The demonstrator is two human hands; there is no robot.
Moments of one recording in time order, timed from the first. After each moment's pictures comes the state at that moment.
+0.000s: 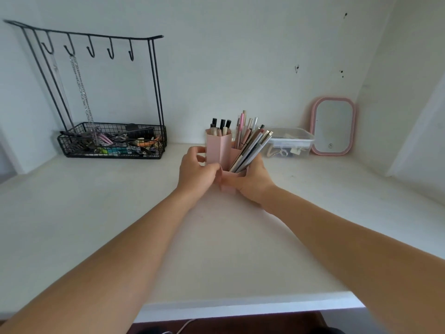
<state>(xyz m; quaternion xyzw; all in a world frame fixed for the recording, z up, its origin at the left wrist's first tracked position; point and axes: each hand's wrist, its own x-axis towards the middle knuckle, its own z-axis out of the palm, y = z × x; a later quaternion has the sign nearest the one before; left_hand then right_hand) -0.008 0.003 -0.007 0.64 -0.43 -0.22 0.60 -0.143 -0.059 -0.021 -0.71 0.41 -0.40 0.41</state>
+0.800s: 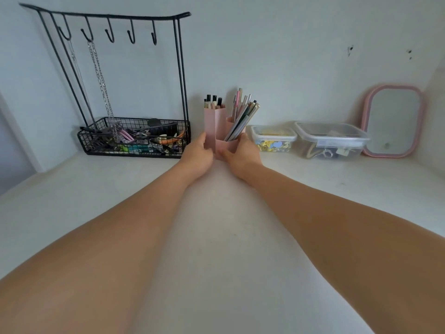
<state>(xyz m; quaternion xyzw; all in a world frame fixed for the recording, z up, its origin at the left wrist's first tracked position) 0.104 -0.063 -0.016 0.71 -0.51 -0.18 0.46 -0.024 -0.127 -0.016 -0.76 0.45 -0.38 0.30</state>
